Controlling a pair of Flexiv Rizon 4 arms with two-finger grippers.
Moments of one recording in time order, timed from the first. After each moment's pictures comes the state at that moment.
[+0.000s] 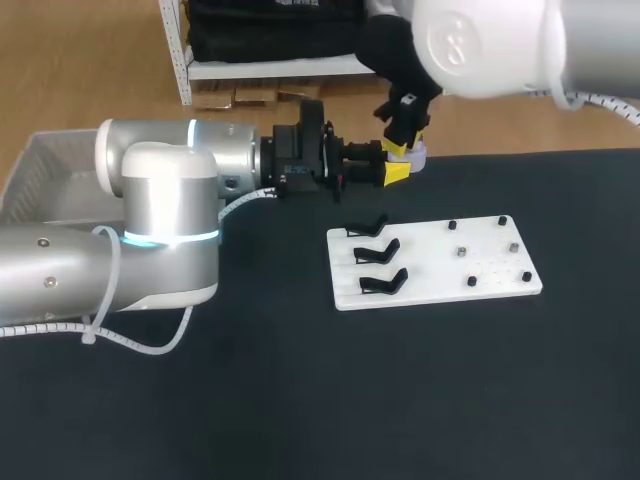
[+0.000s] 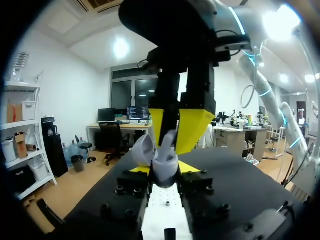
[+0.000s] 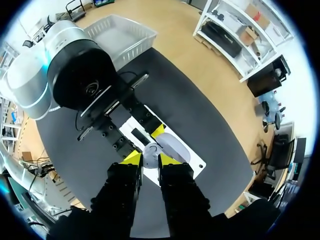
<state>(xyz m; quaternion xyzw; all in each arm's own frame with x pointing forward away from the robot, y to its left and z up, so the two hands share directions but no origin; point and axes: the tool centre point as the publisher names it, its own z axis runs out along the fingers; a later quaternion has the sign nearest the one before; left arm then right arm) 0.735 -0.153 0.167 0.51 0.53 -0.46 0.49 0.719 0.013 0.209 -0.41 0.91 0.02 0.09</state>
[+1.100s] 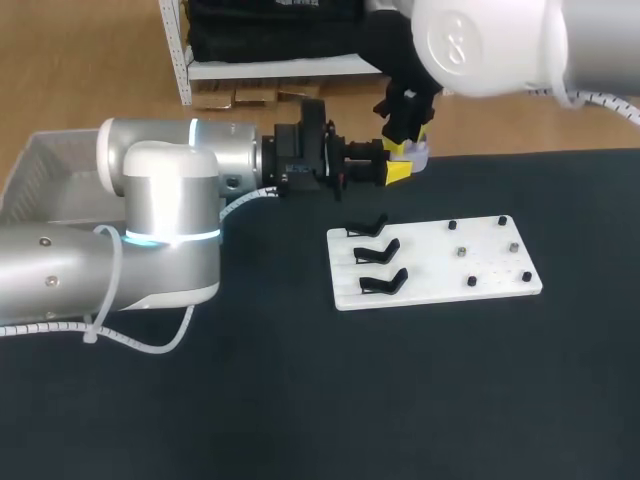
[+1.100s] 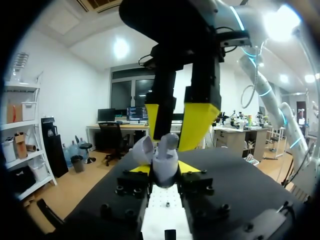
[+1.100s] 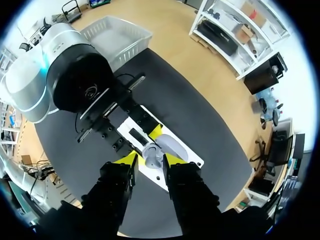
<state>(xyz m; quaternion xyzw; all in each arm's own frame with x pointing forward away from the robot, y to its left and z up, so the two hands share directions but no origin) 0.736 -0.155 0.168 0.51 0.53 -0.46 0.49 0.720 0.010 0.215 -0.39 0.92 0.01 0.10</state>
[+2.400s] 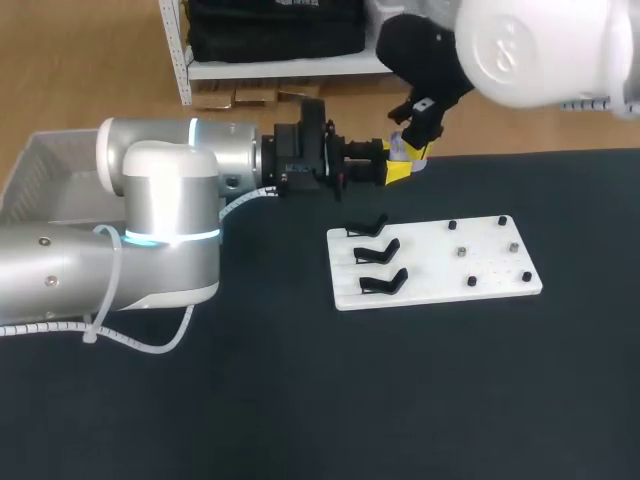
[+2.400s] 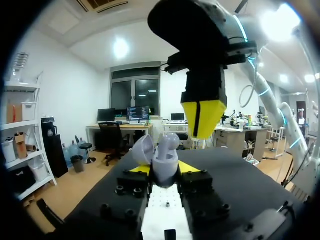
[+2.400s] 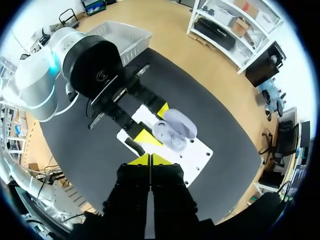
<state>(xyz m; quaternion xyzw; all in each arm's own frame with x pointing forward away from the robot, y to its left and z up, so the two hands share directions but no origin) 0.736 -0.155 0.169 0.51 0.53 -0.46 0.49 0.693 0.001 0.217 -0.36 0.93 0.04 0.10</state>
